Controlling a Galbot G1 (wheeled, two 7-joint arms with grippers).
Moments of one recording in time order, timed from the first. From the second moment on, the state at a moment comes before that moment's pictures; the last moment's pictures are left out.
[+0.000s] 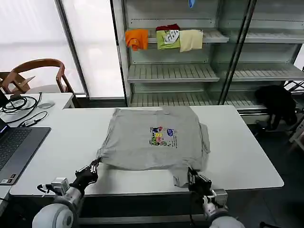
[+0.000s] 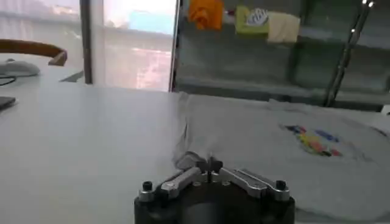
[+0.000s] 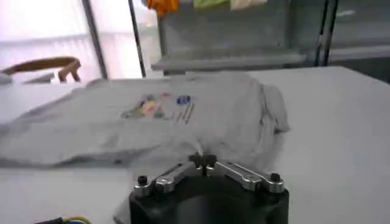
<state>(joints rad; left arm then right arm) 1.30 -1.35 -0.68 -2.02 -0.43 0.54 0.11 -1.27 1.47 0.40 2.03 0.22 -0.46 0.06</state>
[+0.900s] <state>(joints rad) 0.91 -1.37 -0.60 -1.64 -0.38 0.50 0.10 -0.72 1.58 0.40 1.46 0.13 -0.44 0.03</state>
